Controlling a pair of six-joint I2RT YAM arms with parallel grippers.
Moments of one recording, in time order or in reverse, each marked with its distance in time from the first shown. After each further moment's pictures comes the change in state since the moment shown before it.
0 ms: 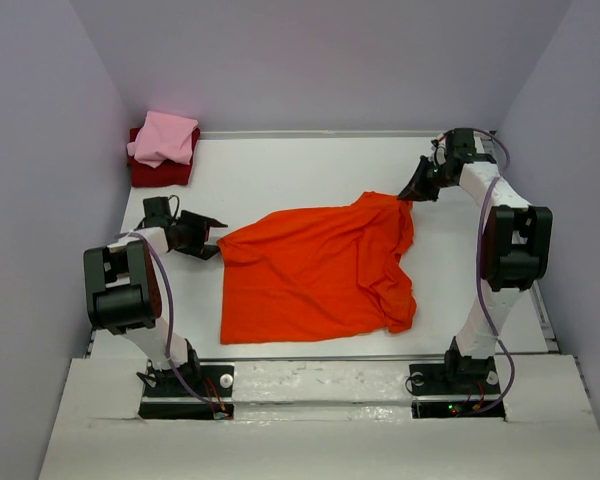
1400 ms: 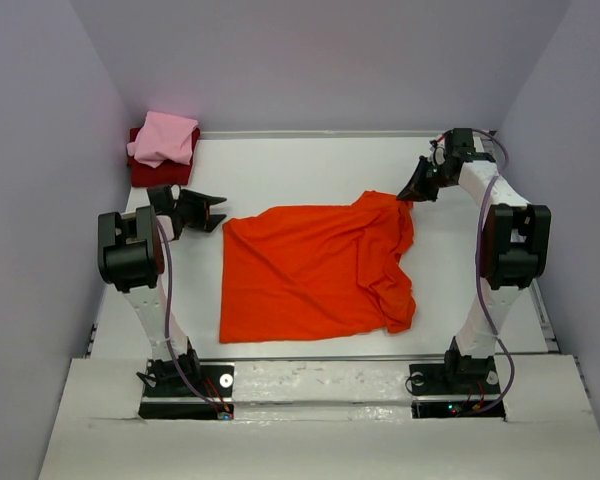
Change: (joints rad) left arm 0.003 0.358 0.155 0.513 0.076 -0.128; right arm 0.000 0.020 0.019 -0.021 -0.014 -0.004
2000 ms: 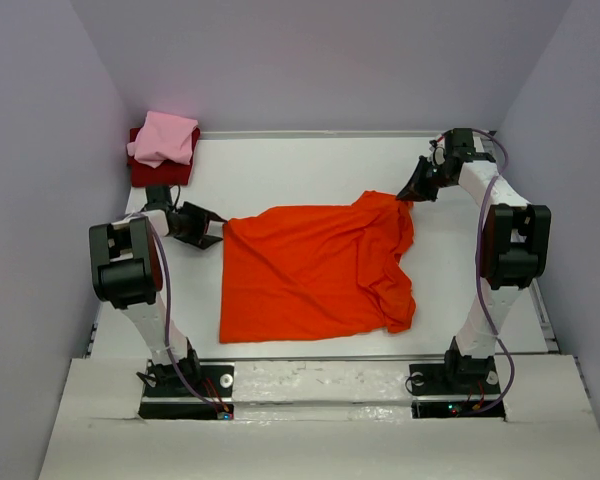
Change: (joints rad) left arm -0.005 -0.159 0.048 -0.582 -0.092 0.250; right arm 0.000 0.000 0.000 0.000 -0.013 0.000
